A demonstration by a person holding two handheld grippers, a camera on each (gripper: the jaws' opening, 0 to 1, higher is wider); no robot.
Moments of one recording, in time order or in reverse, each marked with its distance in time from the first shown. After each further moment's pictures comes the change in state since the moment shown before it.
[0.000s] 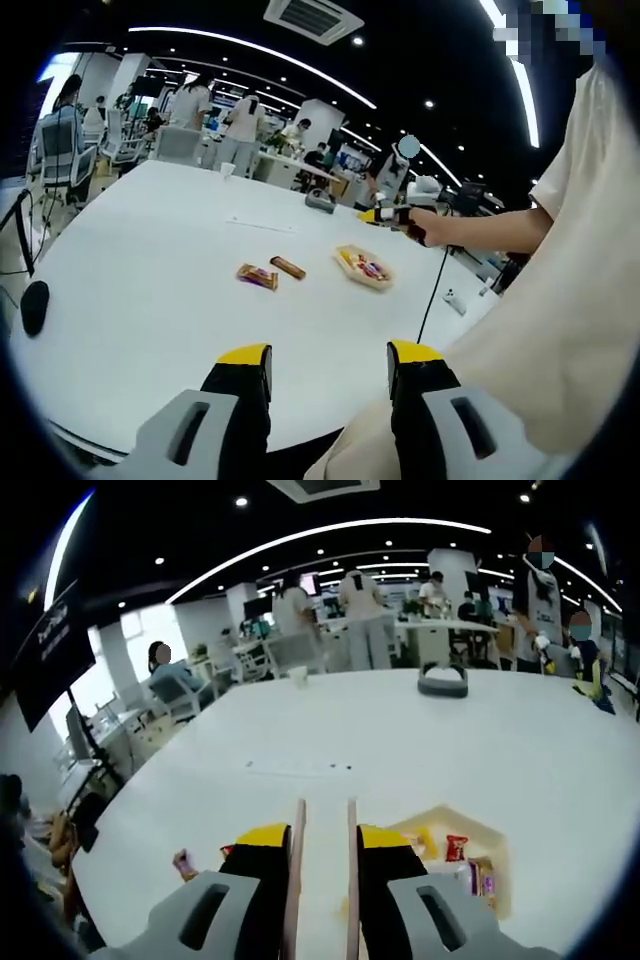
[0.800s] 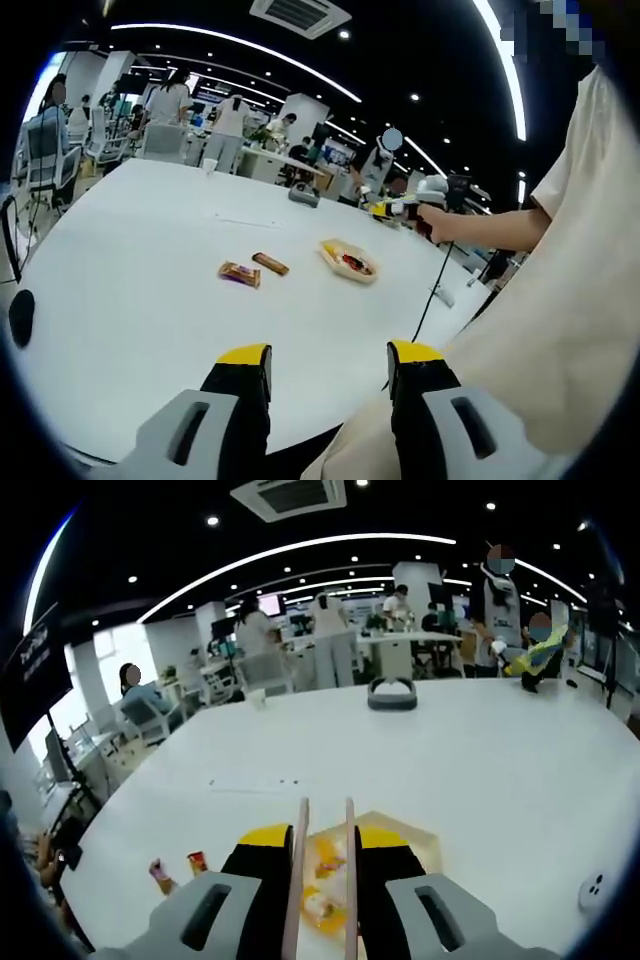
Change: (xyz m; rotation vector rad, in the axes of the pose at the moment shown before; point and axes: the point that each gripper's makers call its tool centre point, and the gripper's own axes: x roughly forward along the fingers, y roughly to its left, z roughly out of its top) left arm 0.014 -0.014 -0.002 0.028 0.035 -0.077; right arm -0.066 -0.083 0.015 0.063 -0.101 -0.175
